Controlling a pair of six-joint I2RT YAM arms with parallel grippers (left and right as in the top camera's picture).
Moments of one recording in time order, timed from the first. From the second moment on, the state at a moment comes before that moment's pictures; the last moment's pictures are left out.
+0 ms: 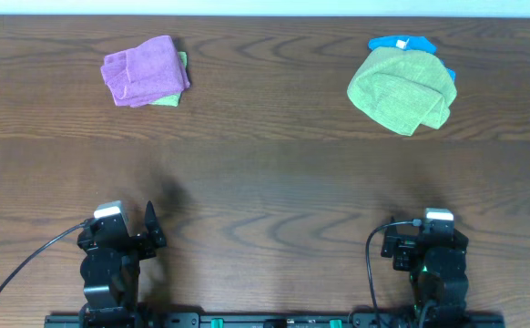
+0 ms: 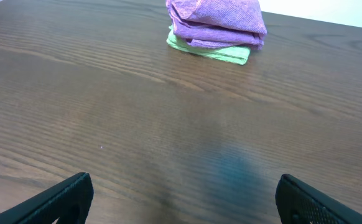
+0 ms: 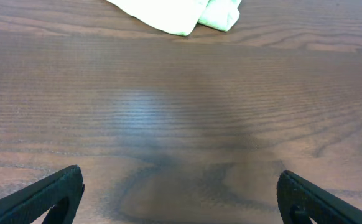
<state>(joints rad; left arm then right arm) 0.06 0.01 0.15 -0.54 -0.09 -0.12 0.13 0.05 0.17 -0.69 0.28 0.04</state>
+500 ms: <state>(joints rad) 0.06 0.01 0.15 -0.54 -0.09 -0.12 0.13 0.04 0.17 -0.30 0.28 0.04</state>
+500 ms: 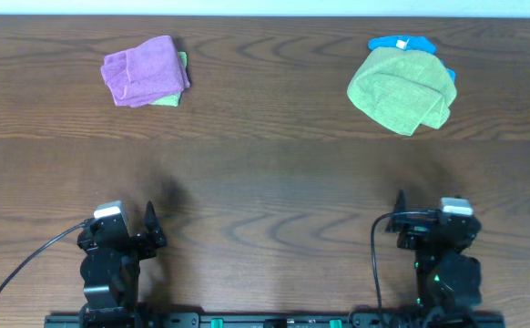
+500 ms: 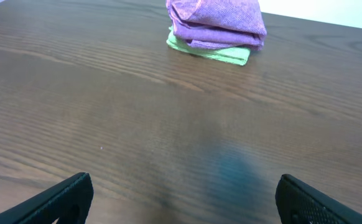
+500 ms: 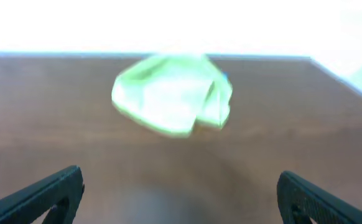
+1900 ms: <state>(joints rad) 0.06 0.01 0.15 -0.54 -0.09 -0.12 0.00 1.38 0.89 -0.03 0.05 0.09</state>
